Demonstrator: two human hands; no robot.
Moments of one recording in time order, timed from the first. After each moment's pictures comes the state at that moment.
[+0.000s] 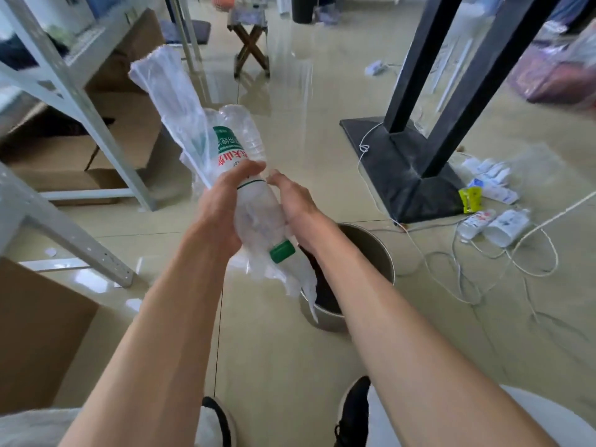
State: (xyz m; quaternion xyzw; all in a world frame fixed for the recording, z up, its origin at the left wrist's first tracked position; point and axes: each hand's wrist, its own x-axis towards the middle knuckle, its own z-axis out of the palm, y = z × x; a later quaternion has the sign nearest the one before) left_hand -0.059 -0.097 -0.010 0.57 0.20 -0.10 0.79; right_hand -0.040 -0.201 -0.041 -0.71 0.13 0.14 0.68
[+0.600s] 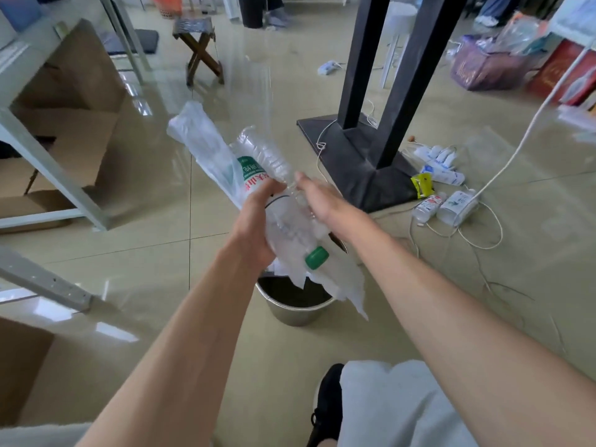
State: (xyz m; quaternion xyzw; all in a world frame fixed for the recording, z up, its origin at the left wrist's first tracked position) left_hand -0.081 -0.206 -0.028 0.51 0.16 -0.25 0.81; right_hand -0.053 -0.333 -0.050 -0.82 0.16 0.09 0.54
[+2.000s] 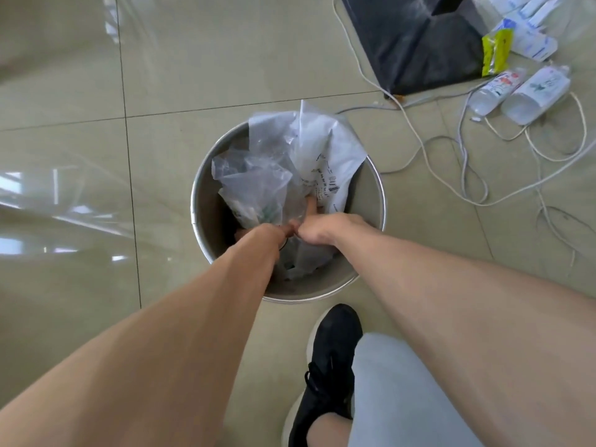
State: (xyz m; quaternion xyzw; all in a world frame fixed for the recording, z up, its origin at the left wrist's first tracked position) left_hand -0.064 -0.224 -0.367 0.79 0.07 -0.48 0.37; right_hand -0.052 -0.343 -0.372 -0.85 0.17 0.49 0.13
